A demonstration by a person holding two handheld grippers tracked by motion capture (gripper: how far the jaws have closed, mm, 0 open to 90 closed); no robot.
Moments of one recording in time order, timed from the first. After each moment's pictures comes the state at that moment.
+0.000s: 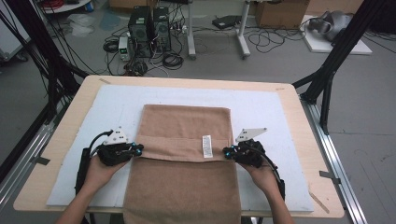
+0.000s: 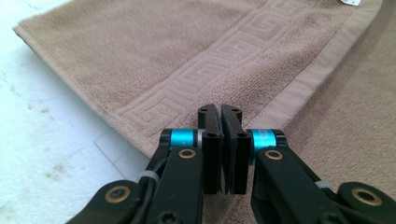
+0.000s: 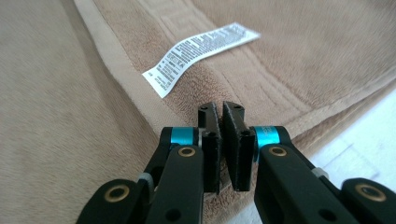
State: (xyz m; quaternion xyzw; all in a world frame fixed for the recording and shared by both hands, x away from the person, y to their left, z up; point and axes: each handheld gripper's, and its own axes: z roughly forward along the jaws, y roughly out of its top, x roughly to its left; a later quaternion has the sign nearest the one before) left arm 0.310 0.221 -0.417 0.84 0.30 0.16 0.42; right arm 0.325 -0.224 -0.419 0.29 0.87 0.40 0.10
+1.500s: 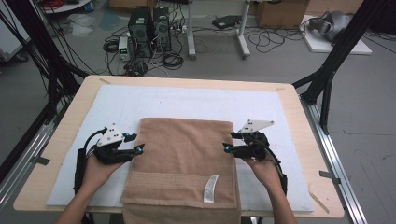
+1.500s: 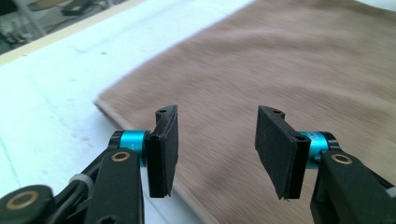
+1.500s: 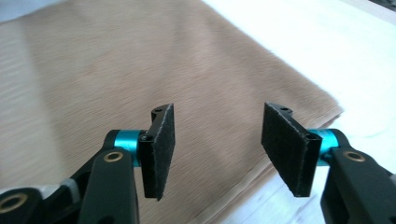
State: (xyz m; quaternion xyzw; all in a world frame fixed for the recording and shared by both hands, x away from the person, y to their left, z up) left arm 0.314 0.222 -0.406 0.81 0.32 0.22 0.45; right arm 0.335 -0.227 -0.394 0.30 0.85 0.42 0.15
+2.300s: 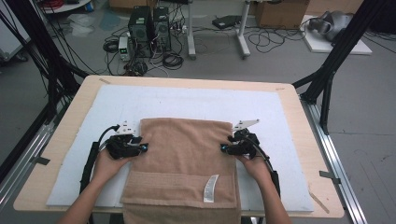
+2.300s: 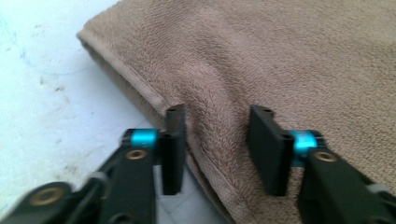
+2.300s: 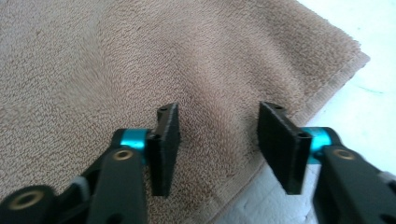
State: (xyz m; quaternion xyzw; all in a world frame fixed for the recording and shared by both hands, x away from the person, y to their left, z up) left arm 0.344 0.208 -0.443 0.84 0.36 0.16 0.38; right arm 0.366 -0.217 -0.440 0.36 0.86 0.35 0.12
